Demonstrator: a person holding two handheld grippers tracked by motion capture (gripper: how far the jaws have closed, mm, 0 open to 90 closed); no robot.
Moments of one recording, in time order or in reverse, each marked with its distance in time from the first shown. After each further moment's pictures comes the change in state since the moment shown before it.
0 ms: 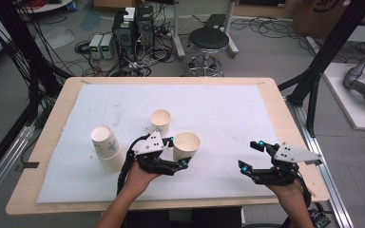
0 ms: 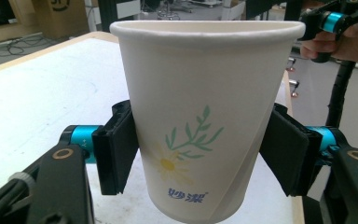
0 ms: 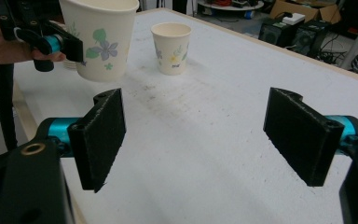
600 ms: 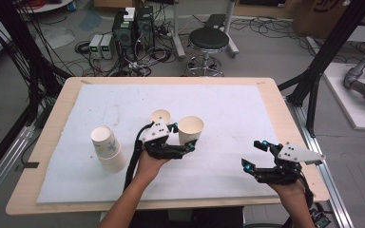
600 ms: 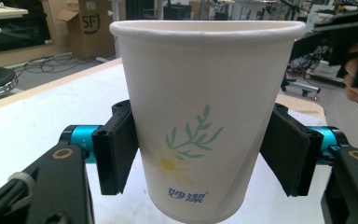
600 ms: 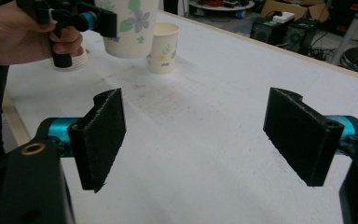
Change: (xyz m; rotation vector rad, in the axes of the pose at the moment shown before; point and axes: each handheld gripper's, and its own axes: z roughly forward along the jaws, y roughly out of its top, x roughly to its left) left arm 0.025 0.015 0.036 -0.096 0.089 -0.023; right arm -0.008 -0.006 -0.005 -0.009 -0.033 0.026
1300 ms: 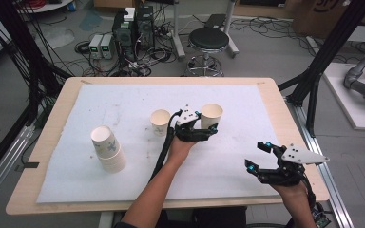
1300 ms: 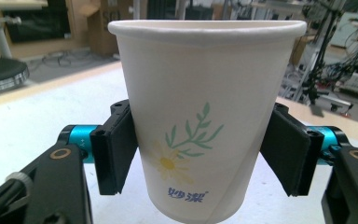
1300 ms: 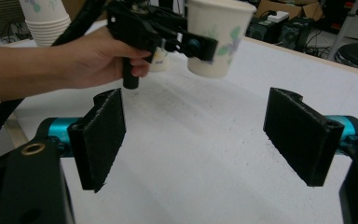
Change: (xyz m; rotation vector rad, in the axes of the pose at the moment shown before) left arm 0.026 -0.017 0.105 0.028 0.085 -0.057; right arm -0.004 -0.008 -0.005 -0.010 -0.007 0.024
